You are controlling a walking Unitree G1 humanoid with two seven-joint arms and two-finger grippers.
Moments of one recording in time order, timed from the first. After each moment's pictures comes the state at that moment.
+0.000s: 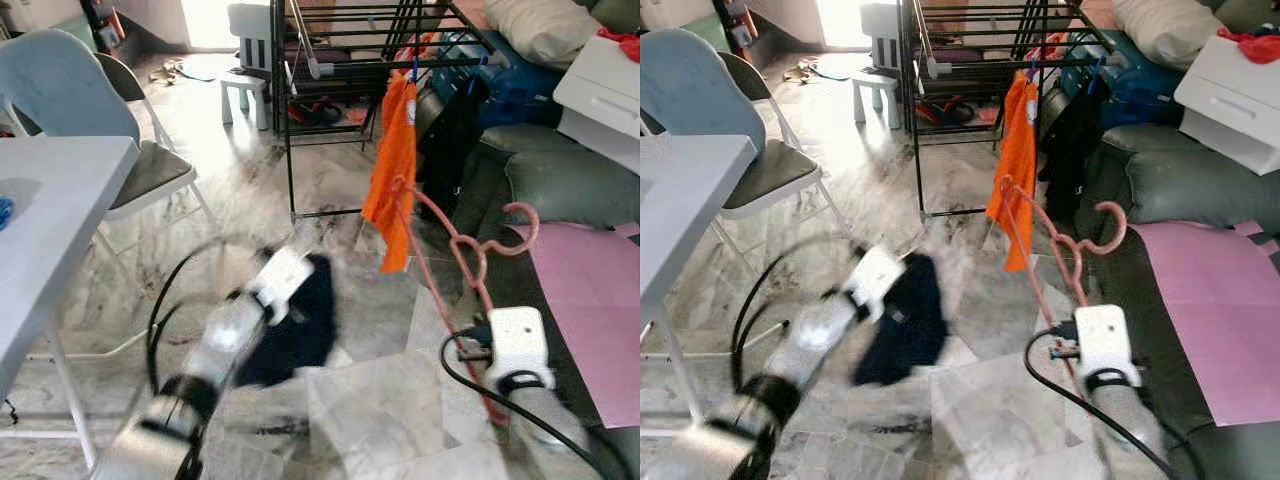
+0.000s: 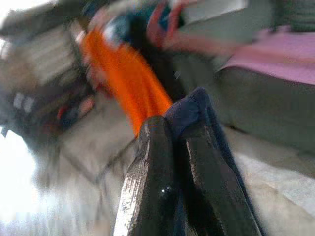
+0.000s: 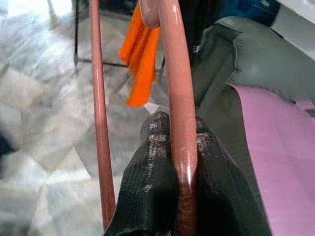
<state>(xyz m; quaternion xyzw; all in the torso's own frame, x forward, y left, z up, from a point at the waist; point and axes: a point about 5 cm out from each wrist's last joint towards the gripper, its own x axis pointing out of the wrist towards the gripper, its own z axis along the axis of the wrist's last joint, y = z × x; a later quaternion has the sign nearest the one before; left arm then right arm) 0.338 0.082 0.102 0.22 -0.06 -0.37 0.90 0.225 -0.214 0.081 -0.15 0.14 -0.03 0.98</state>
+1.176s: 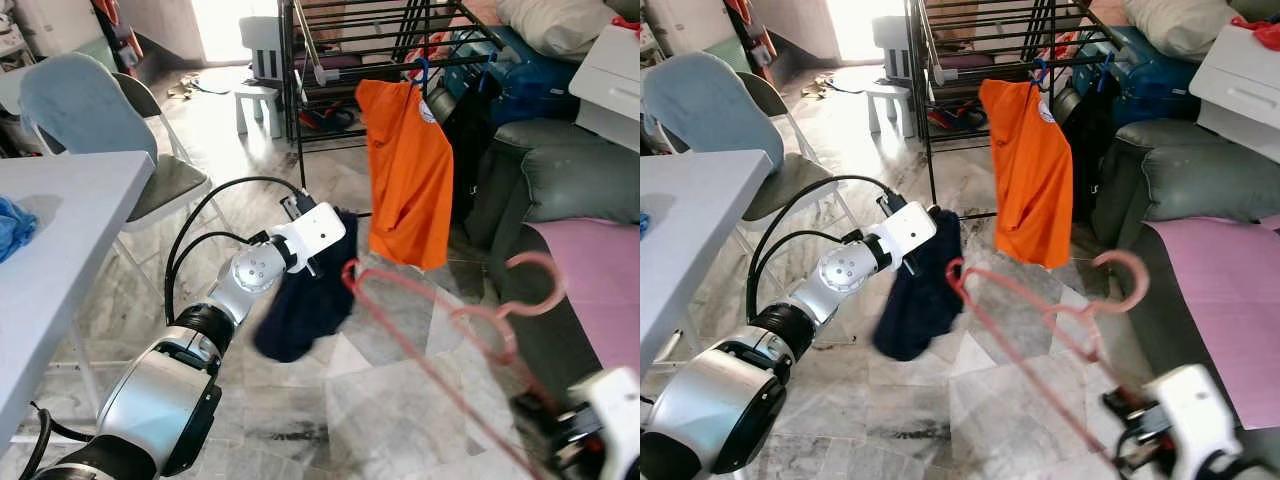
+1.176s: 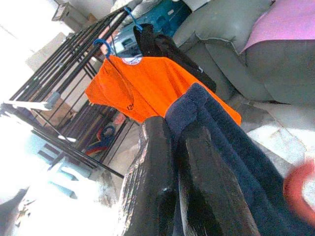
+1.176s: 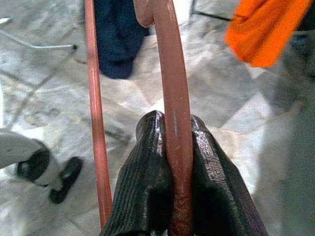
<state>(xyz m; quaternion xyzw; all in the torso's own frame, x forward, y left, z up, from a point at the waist) 0.373 0.066 0.144 0.33 -0.08 -0.34 0.88 0.136 -0.250 0.120 -0.09 0.26 0.21 0.94</state>
